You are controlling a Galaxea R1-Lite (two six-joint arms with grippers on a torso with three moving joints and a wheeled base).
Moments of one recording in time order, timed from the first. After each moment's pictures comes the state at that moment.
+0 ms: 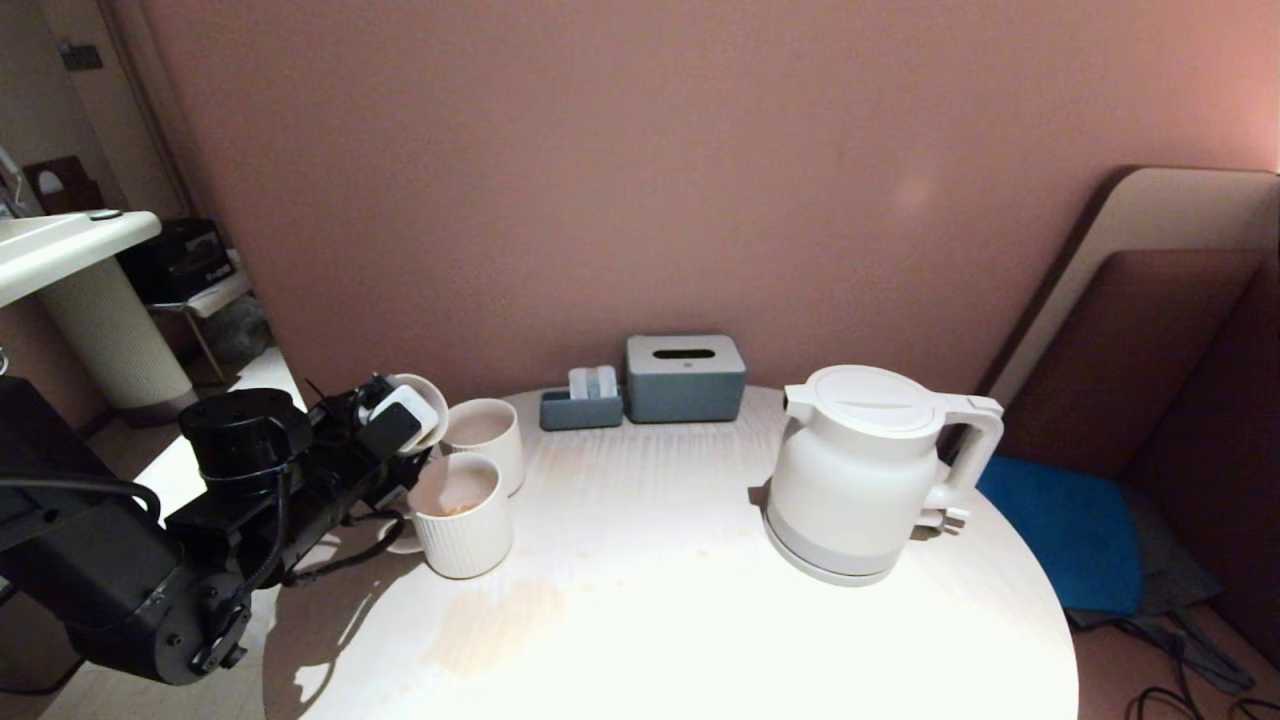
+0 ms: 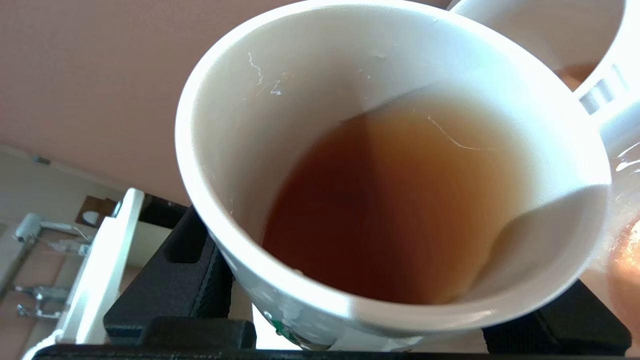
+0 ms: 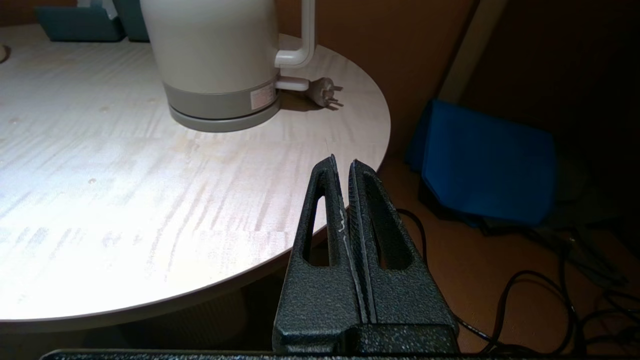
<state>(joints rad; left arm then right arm) -0.16 1.94 -0.57 -1.28 0.07 0.86 0.00 0.00 0.00 0.00 0.00 0.00</state>
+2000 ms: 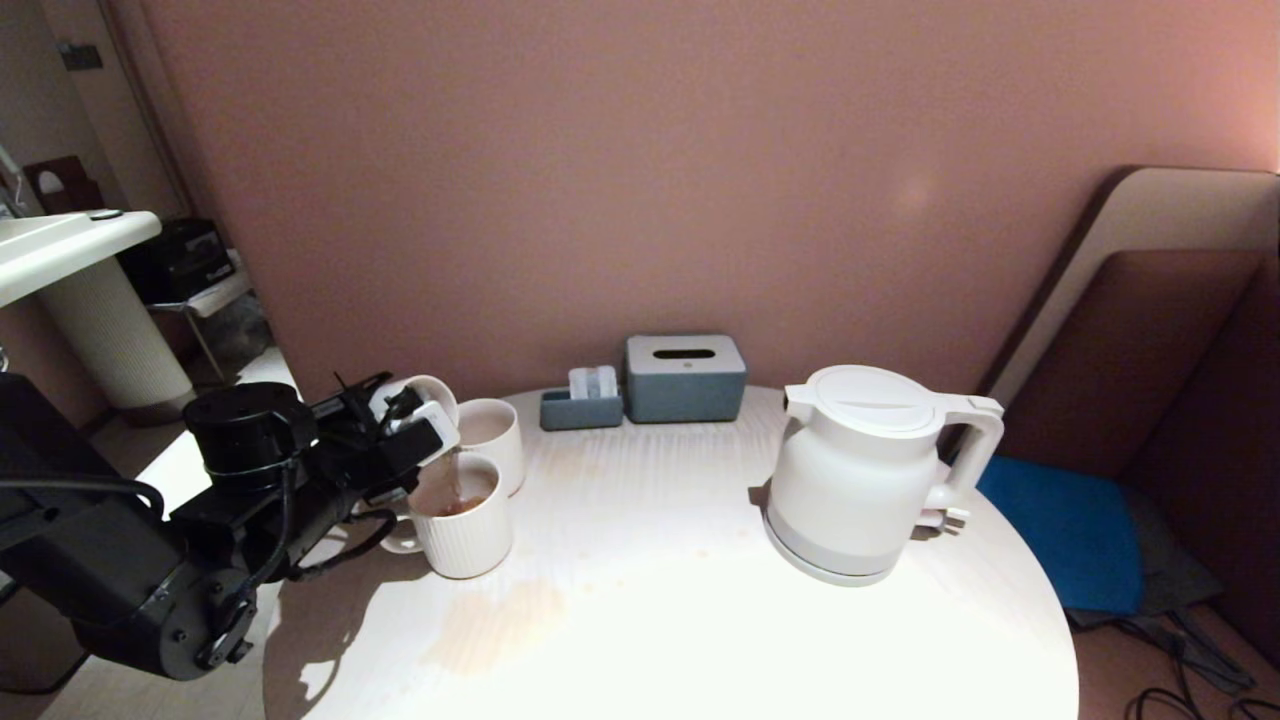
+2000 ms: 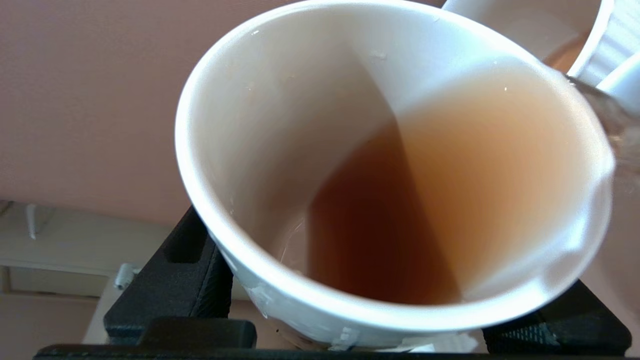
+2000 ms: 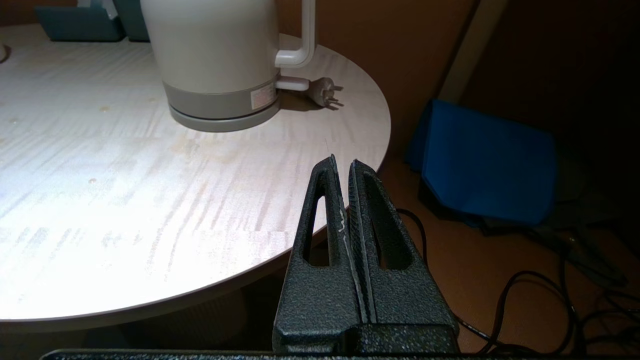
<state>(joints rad) -0.18 1.94 -0.59 -1.28 0.07 1.09 0.00 0.00 0.00 0.00 0.00 0.00</state>
